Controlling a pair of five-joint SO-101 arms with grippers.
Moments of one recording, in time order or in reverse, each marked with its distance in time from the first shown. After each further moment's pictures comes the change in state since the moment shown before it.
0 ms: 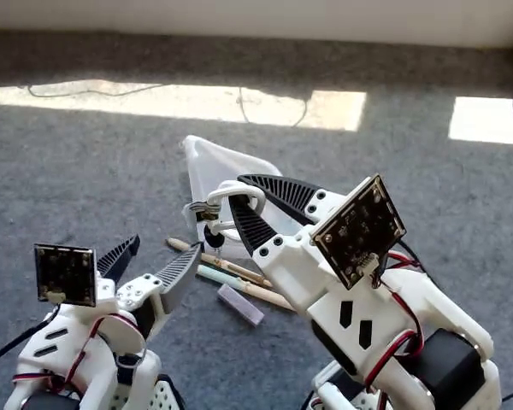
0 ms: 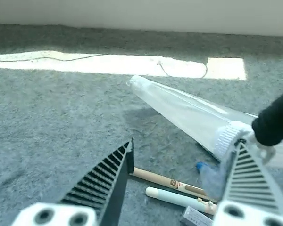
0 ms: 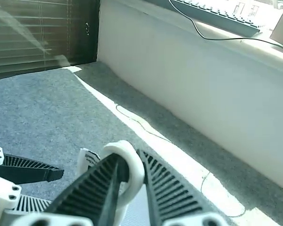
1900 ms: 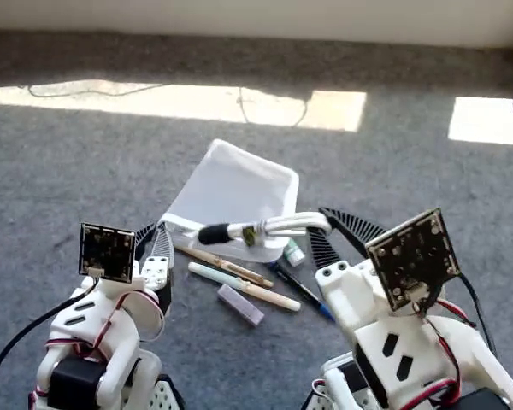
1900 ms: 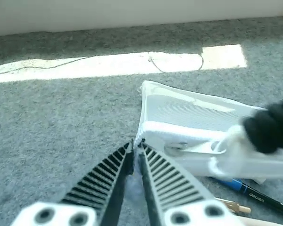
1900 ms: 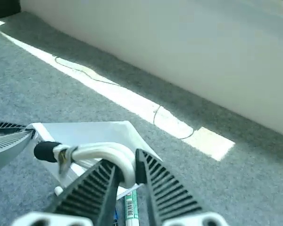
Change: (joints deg) left arm -0.5 0.0 14.9 -12.9 -5.1; right arm 18.8 -12.2 2.4 17.6 0.1
